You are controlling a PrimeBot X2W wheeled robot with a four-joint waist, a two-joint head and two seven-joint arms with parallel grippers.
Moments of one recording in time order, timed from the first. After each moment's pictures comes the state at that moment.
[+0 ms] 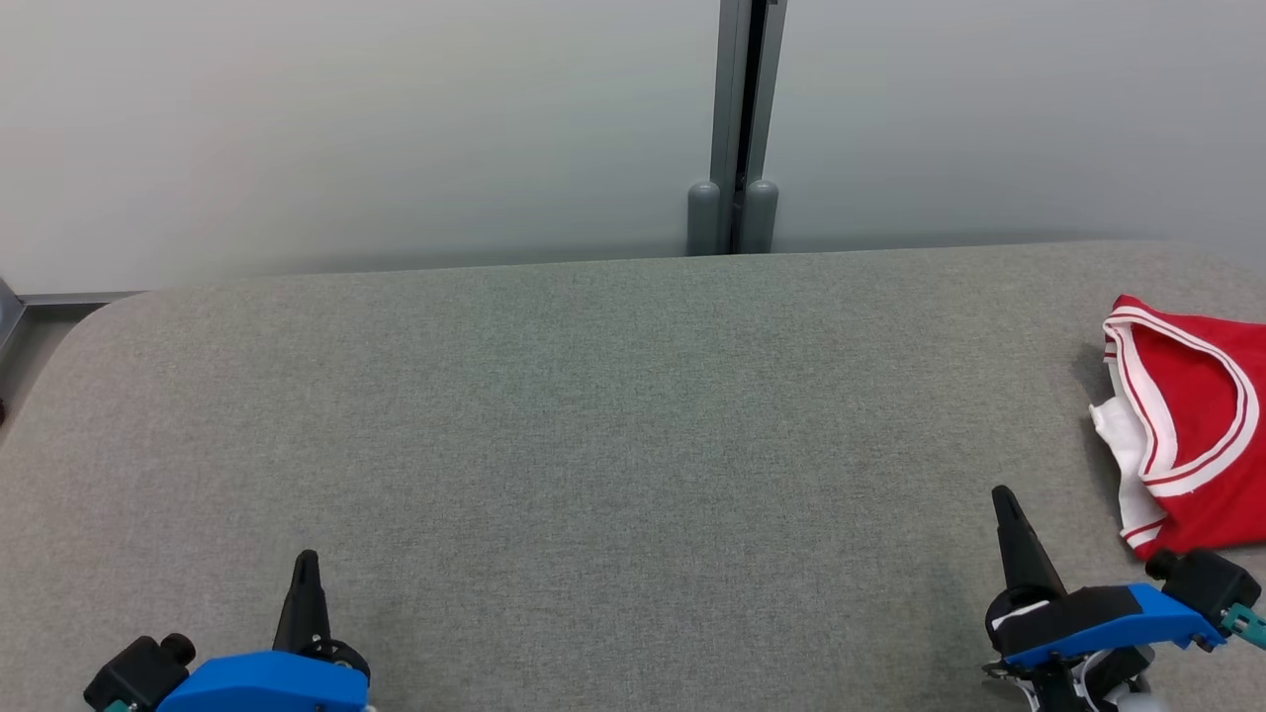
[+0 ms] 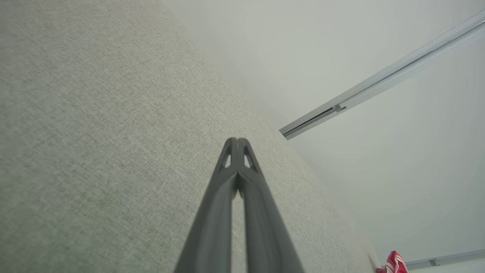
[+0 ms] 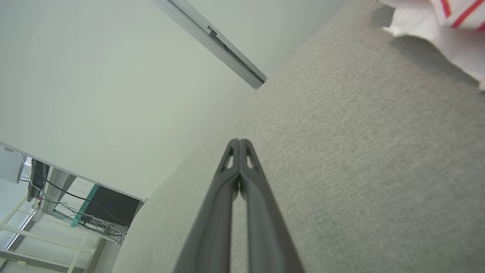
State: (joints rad) left arm -0.01 0.05 0.02 0.33 -0.92 -0.08 -0.07; right arm -0.14 -0.05 -0.02 0.40 0.88 0.13 -0.07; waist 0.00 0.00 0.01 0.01
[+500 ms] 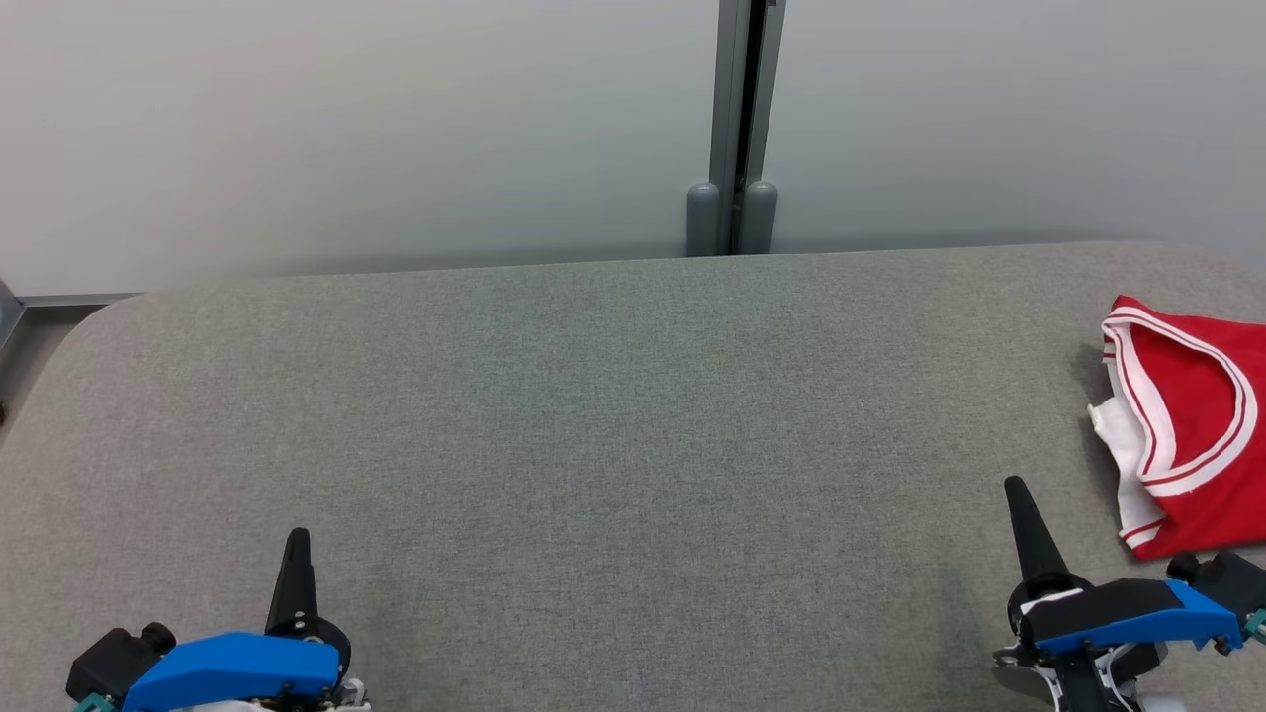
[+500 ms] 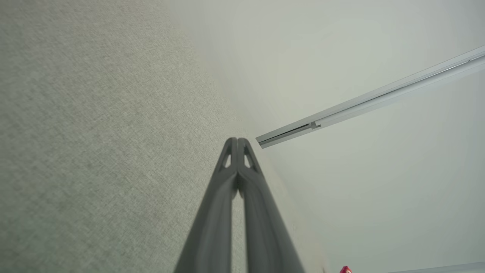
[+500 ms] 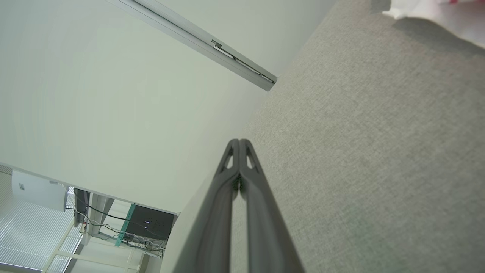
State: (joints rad) left arm -0.04 0.05 0.04 0.31 -1.10 -0.09 -0.03; right arm -0.13 -0.05 -0.05 0.36 1.06 0.13 -0.03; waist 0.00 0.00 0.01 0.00
